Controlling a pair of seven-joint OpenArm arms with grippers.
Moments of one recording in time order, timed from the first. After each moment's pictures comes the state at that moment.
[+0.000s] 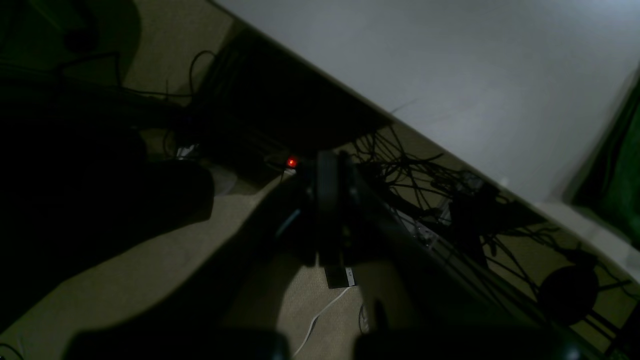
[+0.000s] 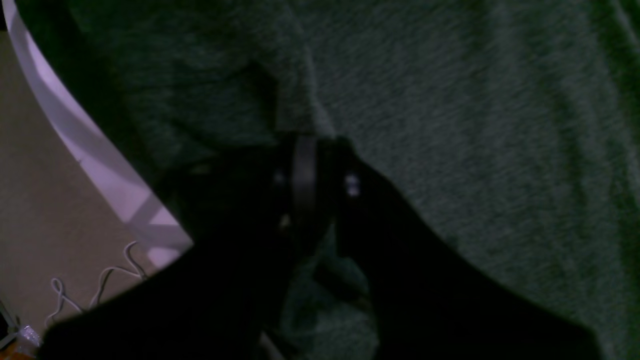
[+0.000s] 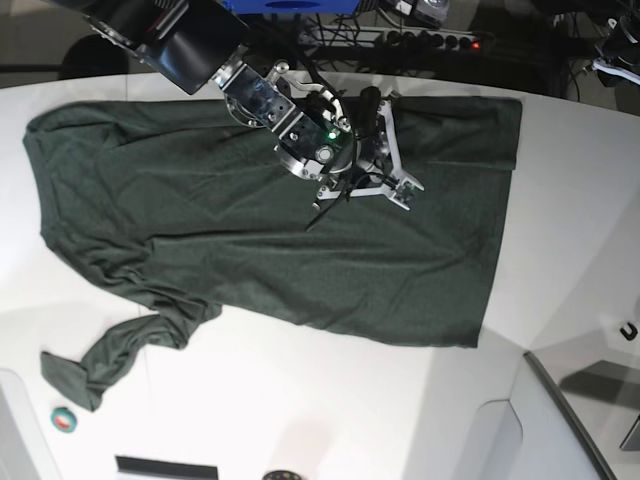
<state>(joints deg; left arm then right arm) 24.5 -16.5 -59.5 71.4 -19.7 -33.6 38.1 7.3 -5.1 -48.2 65.4 3.6 10.5 -41.3</state>
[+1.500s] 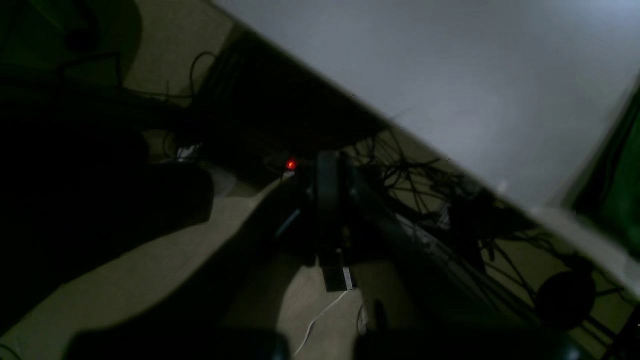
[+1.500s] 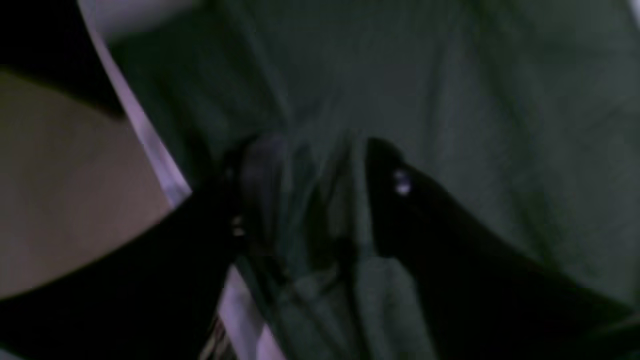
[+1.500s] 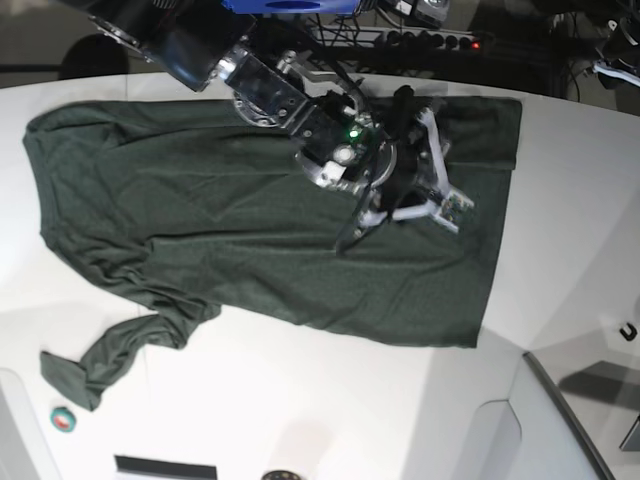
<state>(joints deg) 23.4 -16.4 -59.5 71.4 -19.5 -33.6 38.0 7.1 -4.3 -48.7 82.7 4.6 10.7 -41.9</state>
